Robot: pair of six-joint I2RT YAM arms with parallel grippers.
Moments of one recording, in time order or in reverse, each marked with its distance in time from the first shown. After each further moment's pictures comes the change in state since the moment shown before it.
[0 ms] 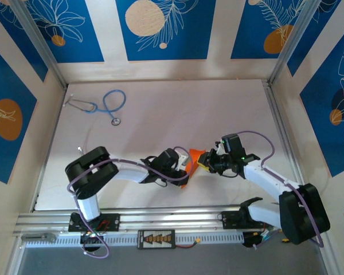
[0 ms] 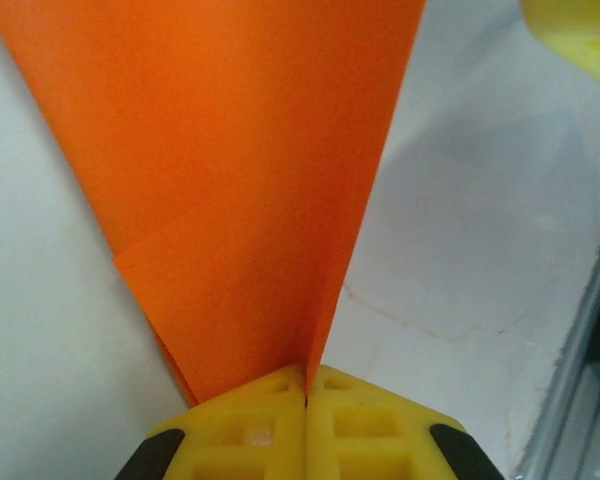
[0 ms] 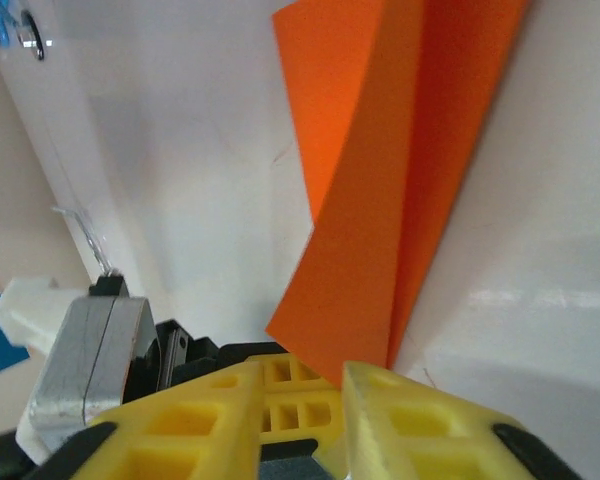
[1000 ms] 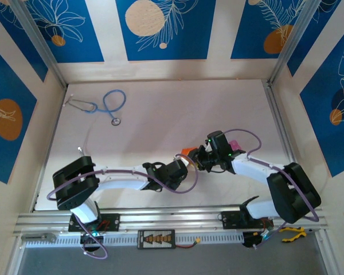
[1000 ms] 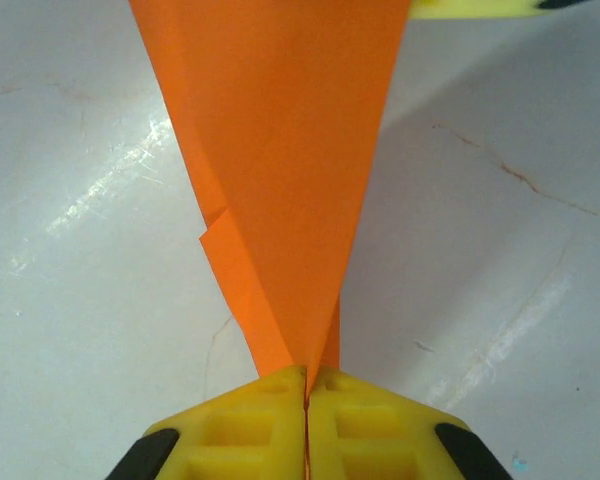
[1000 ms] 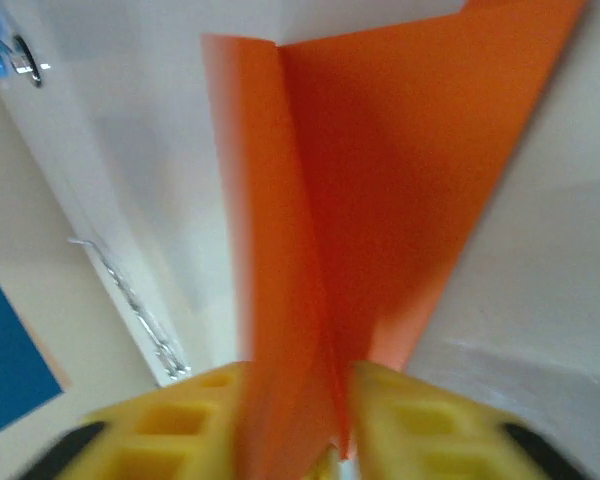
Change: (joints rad) left arm -0.199 -0.164 0.118 -0.542 -0.655 0.212; right arm 0.140 0.179 0.067 0.166 0.096 0.232
